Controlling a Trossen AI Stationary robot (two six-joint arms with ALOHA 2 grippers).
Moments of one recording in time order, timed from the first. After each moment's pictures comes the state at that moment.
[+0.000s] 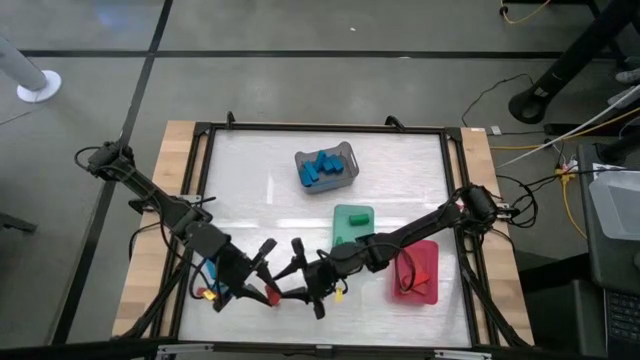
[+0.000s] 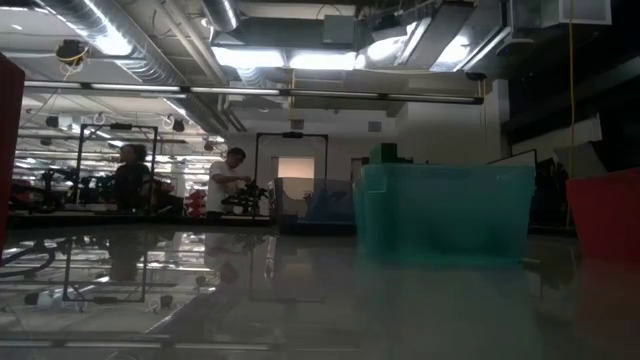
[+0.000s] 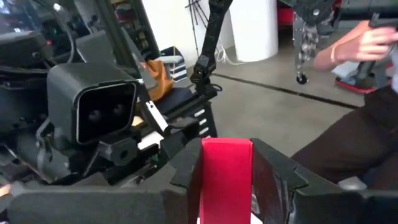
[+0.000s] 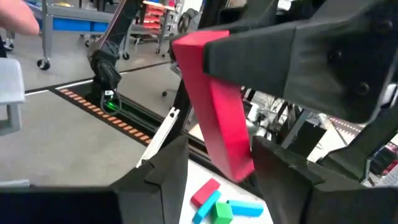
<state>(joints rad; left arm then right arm) -0.60 1.23 0.94 0.13 0.00 0.24 0.40 2.00 1.49 0.48 0.01 -0.33</state>
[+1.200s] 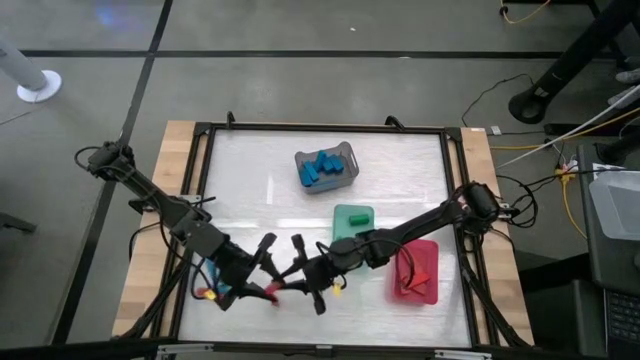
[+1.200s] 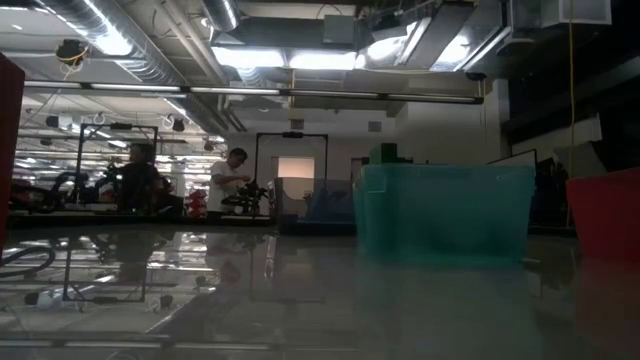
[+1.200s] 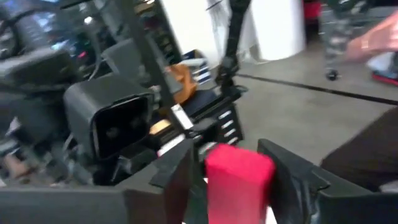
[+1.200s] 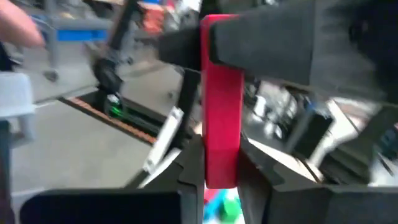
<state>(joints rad) -0.60 1.23 0.93 0.16 -0.10 0.31 0.37 1.98 1.49 0.43 0.00 -0.24</state>
